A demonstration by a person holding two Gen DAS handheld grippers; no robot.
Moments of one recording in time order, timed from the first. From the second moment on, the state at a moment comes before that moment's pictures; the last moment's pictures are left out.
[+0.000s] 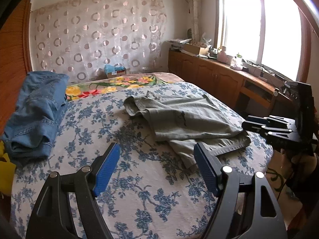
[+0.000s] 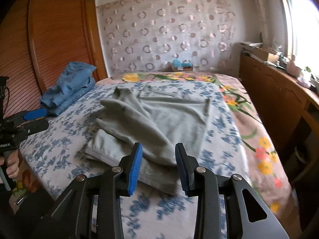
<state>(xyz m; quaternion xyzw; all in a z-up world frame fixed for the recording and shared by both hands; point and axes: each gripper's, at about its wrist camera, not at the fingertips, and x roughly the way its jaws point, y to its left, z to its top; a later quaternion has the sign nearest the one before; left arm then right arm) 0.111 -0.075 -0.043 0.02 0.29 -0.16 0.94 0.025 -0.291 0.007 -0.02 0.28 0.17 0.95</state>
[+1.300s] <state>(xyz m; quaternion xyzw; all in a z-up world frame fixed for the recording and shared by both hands) 0.176 -0.035 -0.058 0.05 0.31 -0.15 0.94 0.142 -0.166 -0.011 -0.13 0.37 0.26 0.88</state>
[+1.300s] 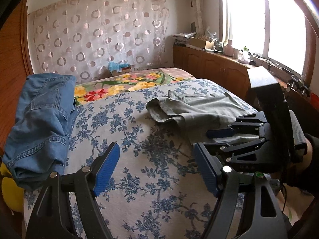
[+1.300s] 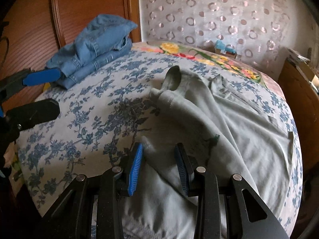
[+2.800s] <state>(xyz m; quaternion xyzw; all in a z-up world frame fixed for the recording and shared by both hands) 0.182 -0.053 -0.066 0.06 0.33 -0.16 0.93 0.159 -0.200 0.012 -0.05 0.33 0.30 0.89</state>
